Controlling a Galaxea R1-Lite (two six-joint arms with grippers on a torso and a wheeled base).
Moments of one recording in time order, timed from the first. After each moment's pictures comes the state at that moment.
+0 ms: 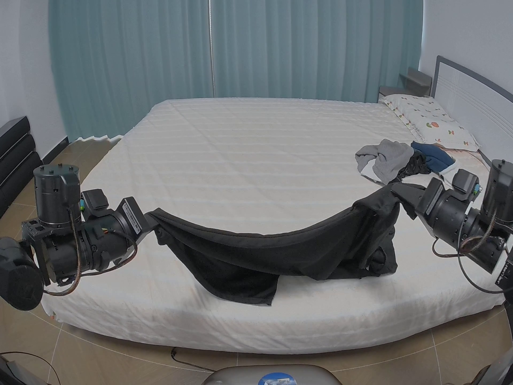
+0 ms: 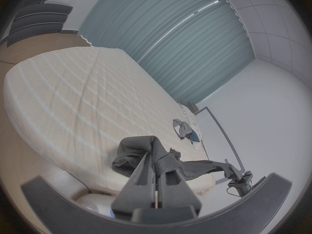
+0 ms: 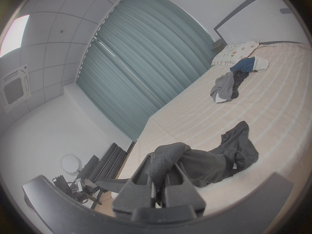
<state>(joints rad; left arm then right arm) -0.36 1.49 -0.59 -0.54 -0.11 -0.83 0.45 1.43 -0.50 -0.86 -0.05 0.73</state>
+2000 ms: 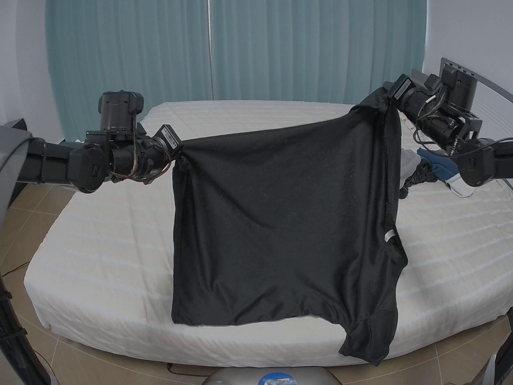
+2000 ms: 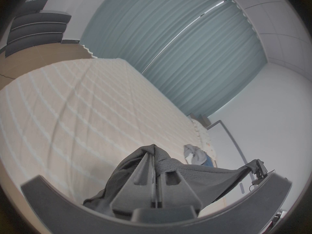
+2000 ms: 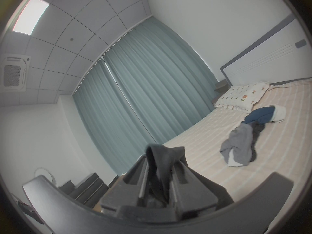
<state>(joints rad) -0.24 2.03 -1.44 -0.19 -0.09 -0.79 0.25 1.95 -1.37 -0.70 -0.14 0.58</state>
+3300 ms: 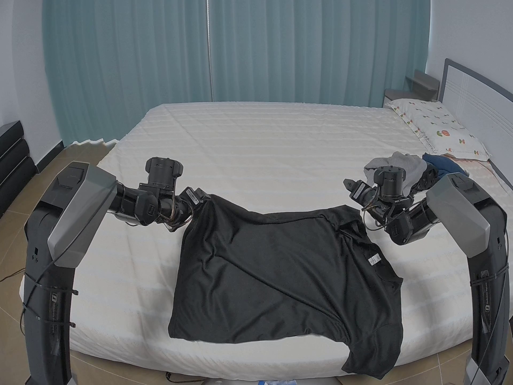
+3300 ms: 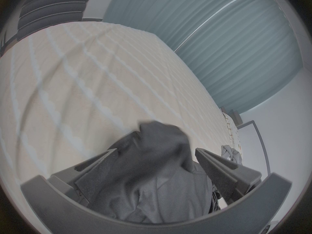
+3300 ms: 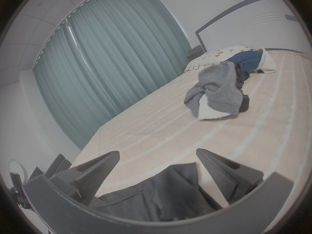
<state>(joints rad) -0.20 2.45 -1.65 -0.12 -0.08 -0.87 0.18 2.49 -1.45 -0.80 -0.19 0.62</state>
